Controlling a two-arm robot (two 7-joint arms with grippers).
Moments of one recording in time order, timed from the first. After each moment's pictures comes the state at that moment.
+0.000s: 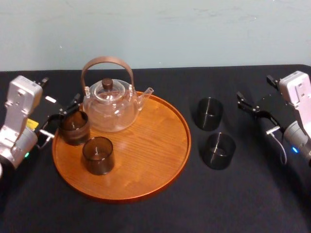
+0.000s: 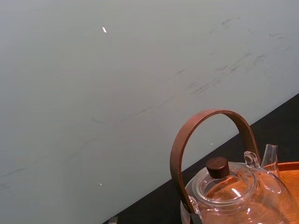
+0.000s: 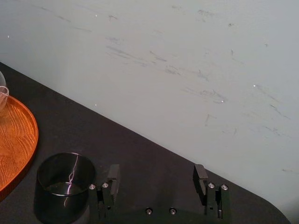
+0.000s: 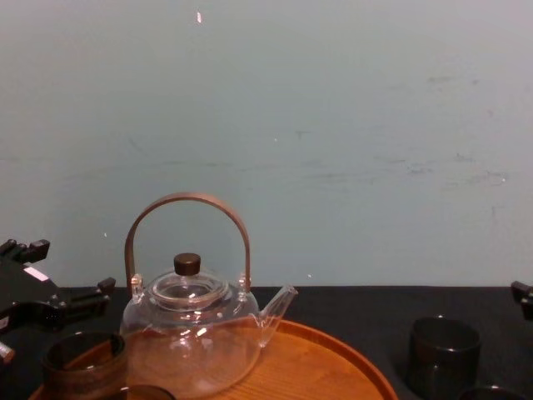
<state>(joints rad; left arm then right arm) -0.20 0.60 0.45 -1.41 -0.25 -0.12 0.03 0.20 0.60 -0.45 -1.41 0.25 -0.12 -0.03</state>
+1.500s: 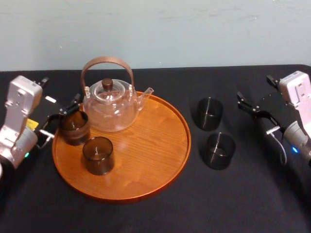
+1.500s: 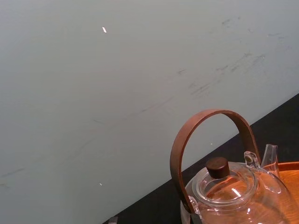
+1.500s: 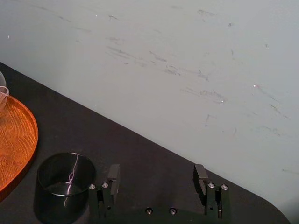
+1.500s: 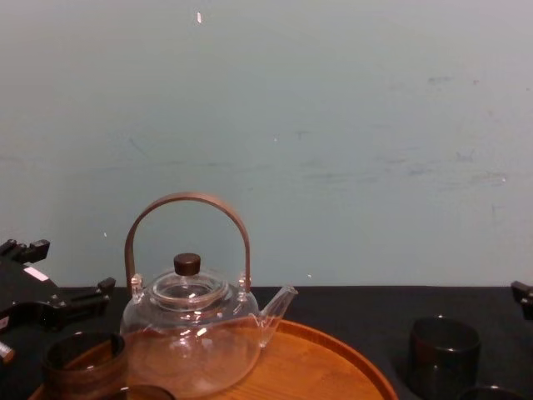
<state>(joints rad) -0.20 0.60 0.45 -1.41 -0.25 -0.12 0.03 0.20 0.60 -0.45 -1.41 0.25 -0.12 -0.03</state>
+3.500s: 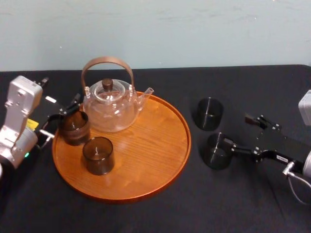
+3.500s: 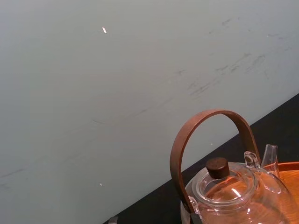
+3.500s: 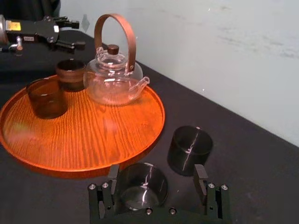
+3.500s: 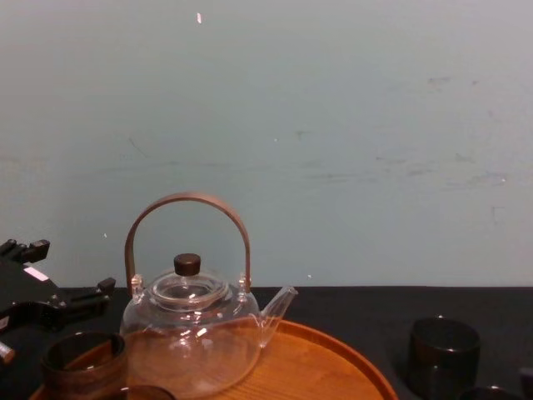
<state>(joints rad) -0.20 0.60 0.45 -1.41 -0.25 -0.12 0.03 -0.06 0.77 -0.28 -1.73 0.47 0.06 0.44</state>
